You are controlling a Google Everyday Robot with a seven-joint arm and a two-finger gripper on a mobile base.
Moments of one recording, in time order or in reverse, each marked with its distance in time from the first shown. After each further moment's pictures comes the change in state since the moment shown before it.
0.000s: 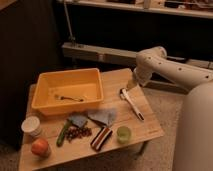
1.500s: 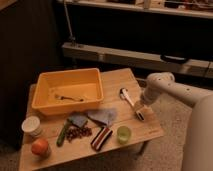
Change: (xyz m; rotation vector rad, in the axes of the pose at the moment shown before) arm 0.105 -0.003 0.093 -0.137 0.079 -0.086
